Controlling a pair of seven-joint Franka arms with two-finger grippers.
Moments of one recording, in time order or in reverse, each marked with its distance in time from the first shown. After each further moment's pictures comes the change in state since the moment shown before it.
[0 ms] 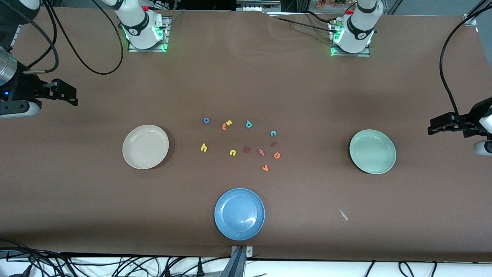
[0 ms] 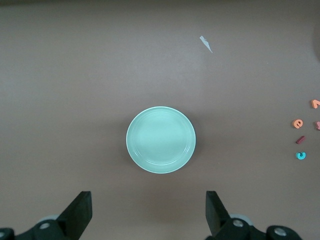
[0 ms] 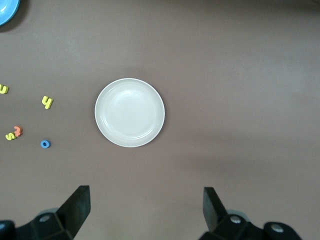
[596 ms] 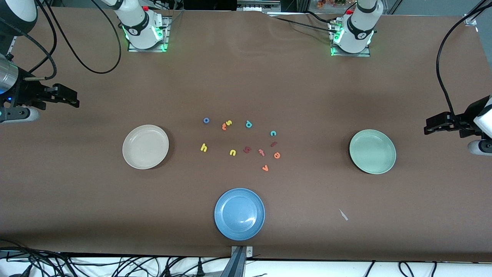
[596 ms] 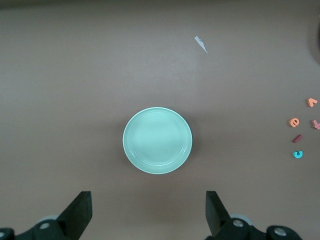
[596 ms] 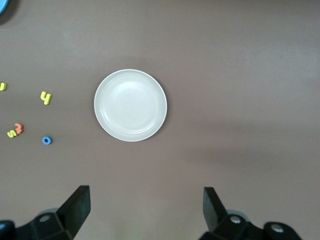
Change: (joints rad) left arm -0.015 0.000 -0.001 0.002 0.000 0.000 -0.002; right arm -0.006 0.004 -0.021 -0.035 0.036 0.004 0.000
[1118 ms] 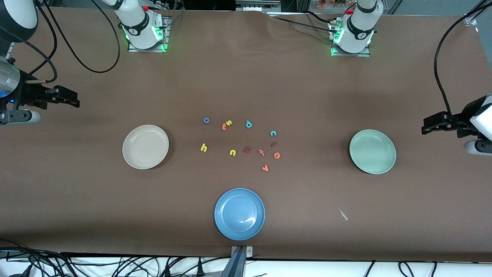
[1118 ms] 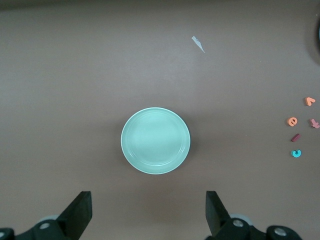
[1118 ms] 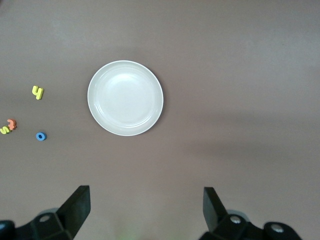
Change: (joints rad) left arm -0.007 0.000 -0.001 0.000 0.000 0.000 -0.002; right arm -0.007 0.002 -0.016 -0.039 0.003 0.001 0.000
